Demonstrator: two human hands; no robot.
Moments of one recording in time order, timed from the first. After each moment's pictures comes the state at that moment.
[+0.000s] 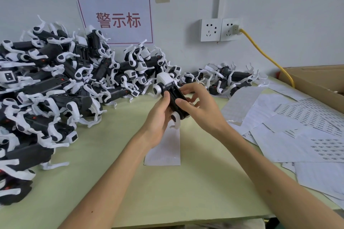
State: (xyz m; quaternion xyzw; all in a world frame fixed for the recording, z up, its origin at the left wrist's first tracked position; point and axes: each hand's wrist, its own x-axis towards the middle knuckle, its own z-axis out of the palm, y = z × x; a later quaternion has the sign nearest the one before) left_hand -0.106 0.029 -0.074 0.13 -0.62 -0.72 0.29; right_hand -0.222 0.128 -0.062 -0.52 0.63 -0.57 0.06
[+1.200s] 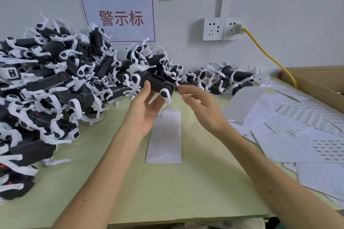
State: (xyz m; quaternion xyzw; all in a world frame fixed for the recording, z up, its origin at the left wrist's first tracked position) left_hand -0.091 0.003 -0.058 0.11 -0.36 -0.83 0.40; right_hand -0.225 0.122 -0.067 -0.51 0.63 -0.58 0.10
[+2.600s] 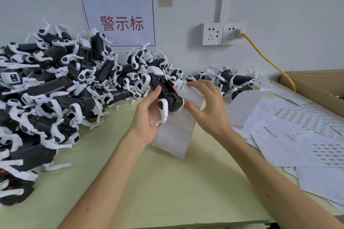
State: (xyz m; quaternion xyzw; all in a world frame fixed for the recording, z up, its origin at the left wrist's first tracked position) left_hand -0.090 0.018 -0.058 0.07 -0.51 -0.78 0.35; right_hand -0.230 0.127 -0.064 -0.52 0.66 -0.53 -0.11
